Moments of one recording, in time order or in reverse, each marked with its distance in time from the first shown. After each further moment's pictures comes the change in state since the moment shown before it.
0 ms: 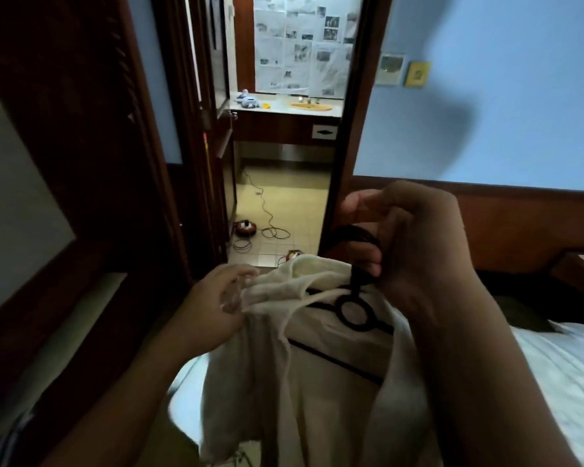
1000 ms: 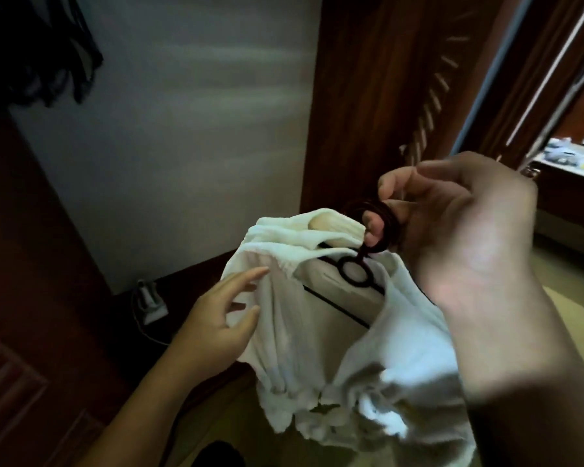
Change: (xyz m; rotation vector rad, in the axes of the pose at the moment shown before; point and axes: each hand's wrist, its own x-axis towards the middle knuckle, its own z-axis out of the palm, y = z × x) left_hand 0.074 -0.148 -0.220 0.300 0.785 -0.469; right_hand 0.395 0.064 0.289 0.023 -0.819 0.258
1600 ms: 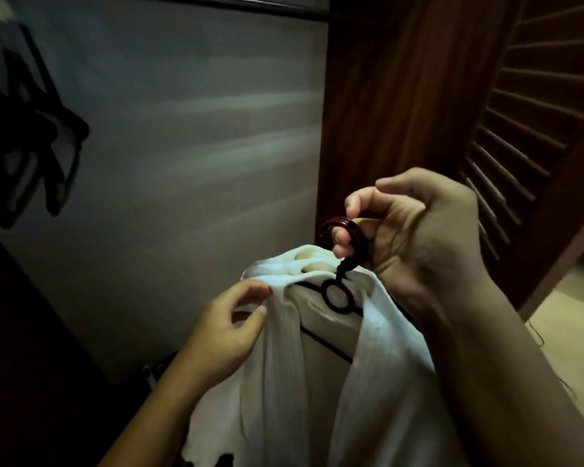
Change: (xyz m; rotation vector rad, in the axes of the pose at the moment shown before) left_hand 0.233 -0.094 -0.112 -0.064 0.030 -0.006; right_hand 0.240 0.024 0.112 0.021 -0.045 -0.011
